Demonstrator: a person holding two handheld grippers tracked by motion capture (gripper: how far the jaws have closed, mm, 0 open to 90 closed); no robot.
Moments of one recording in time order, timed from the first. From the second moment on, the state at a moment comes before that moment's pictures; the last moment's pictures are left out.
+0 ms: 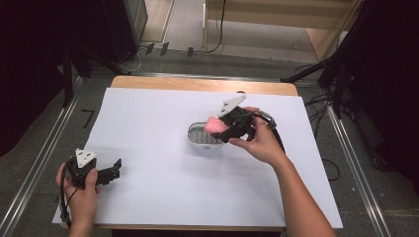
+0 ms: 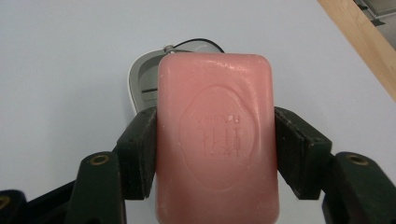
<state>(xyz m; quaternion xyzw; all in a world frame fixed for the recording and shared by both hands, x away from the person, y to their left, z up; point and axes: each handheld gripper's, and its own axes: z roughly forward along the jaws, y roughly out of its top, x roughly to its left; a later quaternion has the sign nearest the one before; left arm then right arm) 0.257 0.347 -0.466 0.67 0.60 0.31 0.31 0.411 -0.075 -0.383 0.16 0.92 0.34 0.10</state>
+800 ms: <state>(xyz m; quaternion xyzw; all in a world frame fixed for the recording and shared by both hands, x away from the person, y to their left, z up) 0.258 0.348 -0.466 0.67 0.60 0.31 0.32 0.417 -0.053 -0.393 0.09 0.94 0.33 0.10</state>
